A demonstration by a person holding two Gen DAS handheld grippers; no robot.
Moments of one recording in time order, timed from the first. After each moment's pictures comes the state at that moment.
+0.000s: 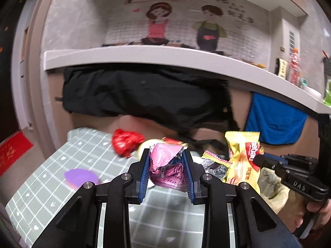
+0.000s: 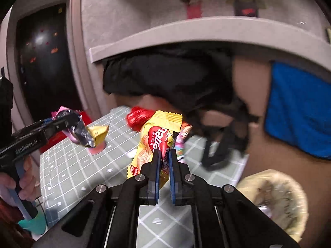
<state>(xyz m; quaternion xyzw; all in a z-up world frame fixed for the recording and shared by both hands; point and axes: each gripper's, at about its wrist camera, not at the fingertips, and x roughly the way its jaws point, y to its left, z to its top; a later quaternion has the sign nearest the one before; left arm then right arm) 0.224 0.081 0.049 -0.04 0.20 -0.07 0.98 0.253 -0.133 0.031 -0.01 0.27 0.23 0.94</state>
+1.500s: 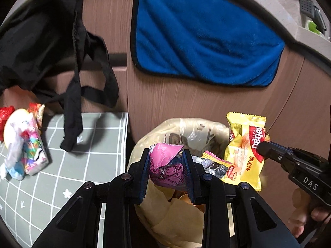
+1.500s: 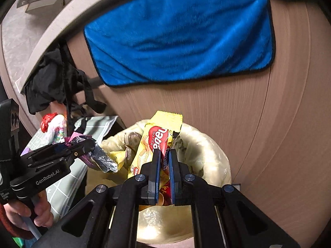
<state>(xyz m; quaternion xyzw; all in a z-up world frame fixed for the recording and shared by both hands) 0.333 -0.191 -0.071 0.01 0.35 -0.23 0.91 0.252 -0.373 -0.061 0.10 0.34 0.02 0.94</state>
